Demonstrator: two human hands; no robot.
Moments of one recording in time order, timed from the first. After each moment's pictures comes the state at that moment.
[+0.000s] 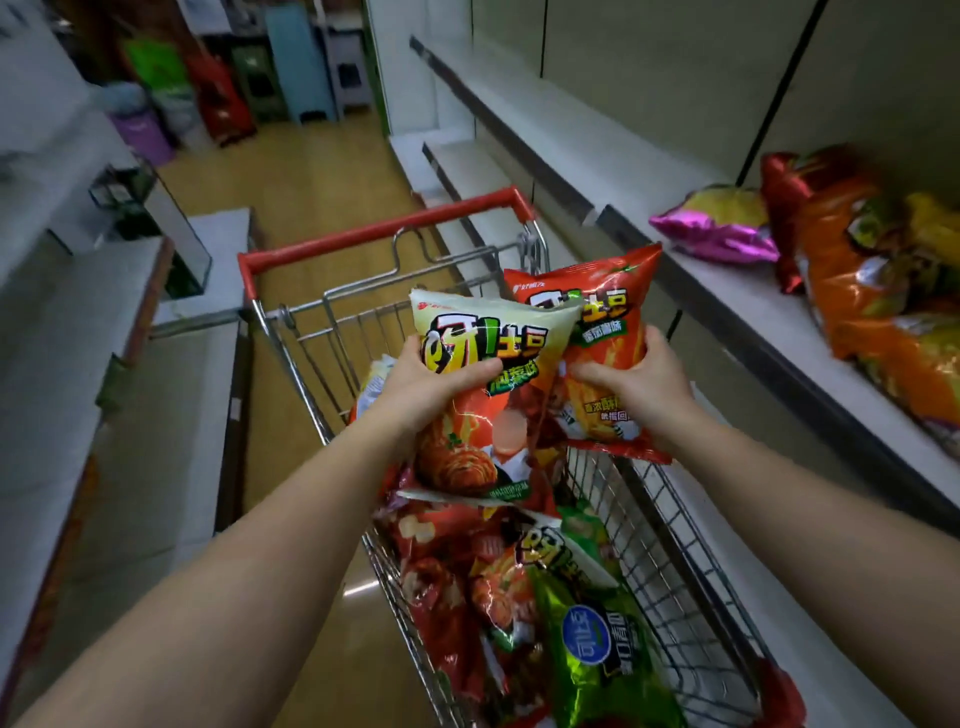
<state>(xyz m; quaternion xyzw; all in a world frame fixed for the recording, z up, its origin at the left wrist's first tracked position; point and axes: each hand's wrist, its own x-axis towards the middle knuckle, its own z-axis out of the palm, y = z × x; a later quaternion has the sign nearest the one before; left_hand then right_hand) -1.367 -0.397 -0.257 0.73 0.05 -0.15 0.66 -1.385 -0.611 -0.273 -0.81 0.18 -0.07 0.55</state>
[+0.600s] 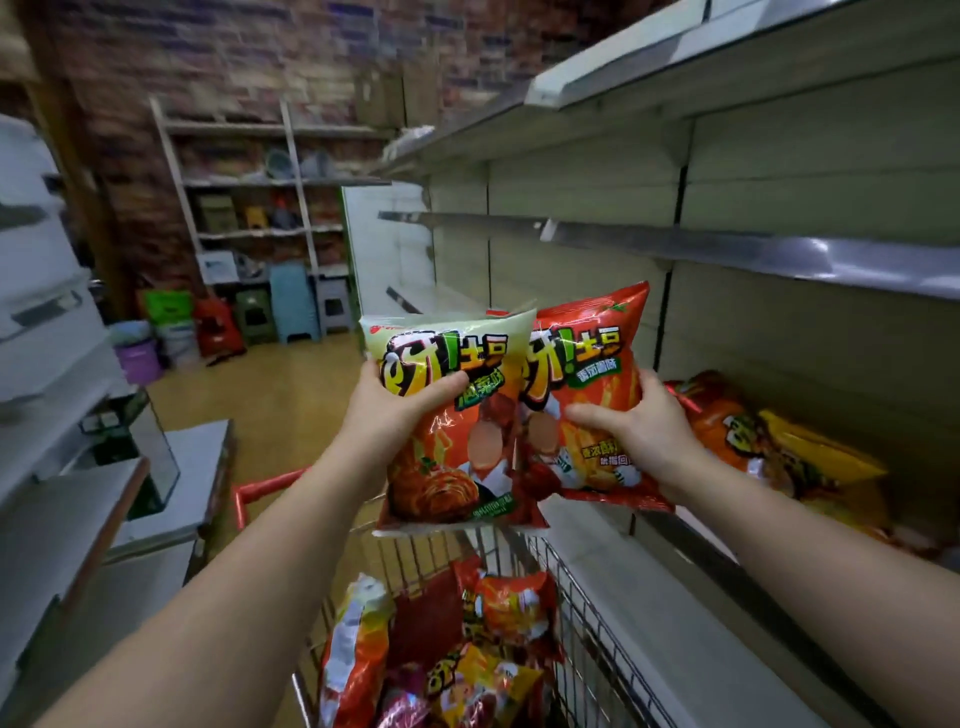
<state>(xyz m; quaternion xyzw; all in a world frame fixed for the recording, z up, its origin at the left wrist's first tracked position) -1.344 -0.408 -0.080 0.71 -0.09 0.02 0.69 -1.391 -0.630 -0.101 -0.79 0.07 -0.20 0.58</state>
